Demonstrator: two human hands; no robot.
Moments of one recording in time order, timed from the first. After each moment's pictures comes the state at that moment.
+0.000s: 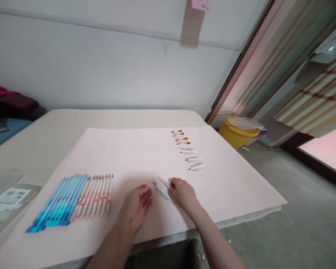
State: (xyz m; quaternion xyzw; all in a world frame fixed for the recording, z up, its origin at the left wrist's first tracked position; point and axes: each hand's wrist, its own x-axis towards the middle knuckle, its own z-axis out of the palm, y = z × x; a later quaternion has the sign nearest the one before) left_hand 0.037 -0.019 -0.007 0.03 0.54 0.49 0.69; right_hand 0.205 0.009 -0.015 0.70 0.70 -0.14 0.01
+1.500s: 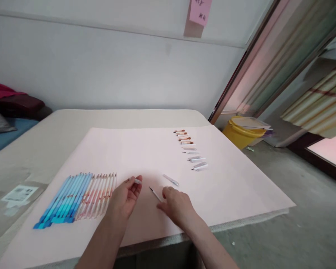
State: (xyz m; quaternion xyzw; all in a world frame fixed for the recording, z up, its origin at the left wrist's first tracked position) left_hand 0.001 0.006 -0.008 -0.03 0.47 0.60 0.64; right_hand 0.173 -0.020 -0.003 0.62 0.77 -0.14 0.01
